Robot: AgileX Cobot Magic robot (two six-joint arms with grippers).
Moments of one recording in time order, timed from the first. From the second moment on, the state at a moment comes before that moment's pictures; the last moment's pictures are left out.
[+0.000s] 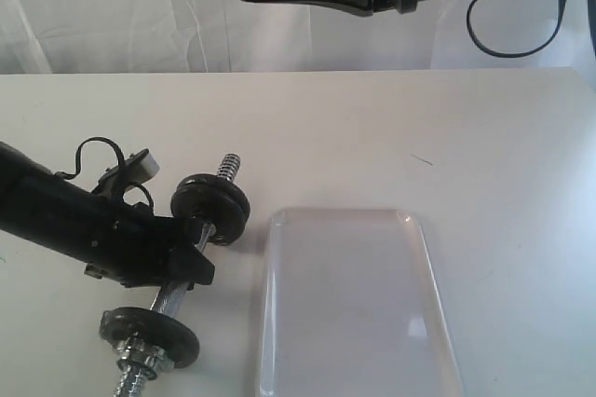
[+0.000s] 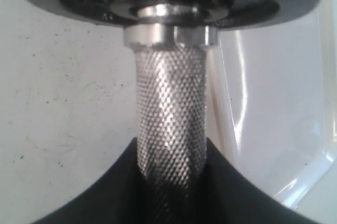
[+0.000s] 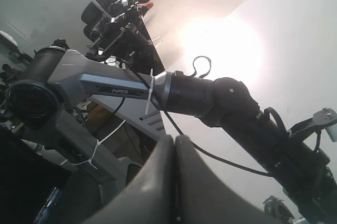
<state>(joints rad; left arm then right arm) -0.31 1.74 -0.78 -1.27 0.69 0.95 0.31 1.42 -1.26 1.41 1.22 -0.93</state>
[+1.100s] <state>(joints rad) -0.39 1.73 -0.72 -1.48 0.62 1.03 0.31 1.42 -1.26 1.41 1.22 -0.93</state>
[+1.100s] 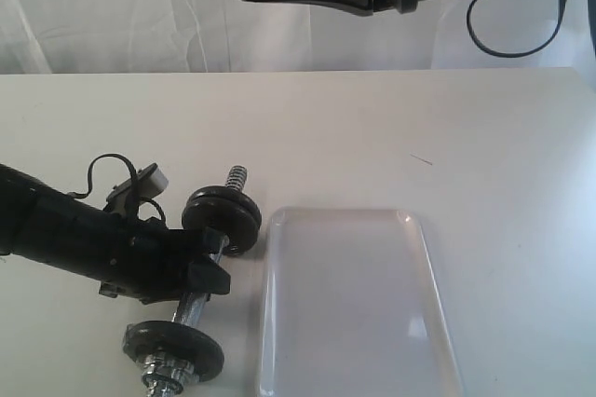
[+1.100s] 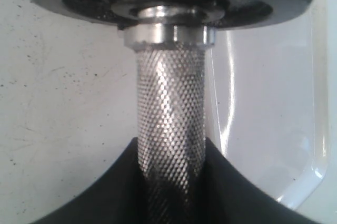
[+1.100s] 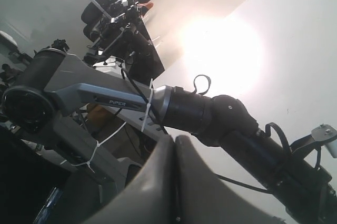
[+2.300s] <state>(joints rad) -0.39 1.73 -0.72 -1.45 0.62 1.03 0.31 1.42 -1.26 1.41 1.22 -0.93</state>
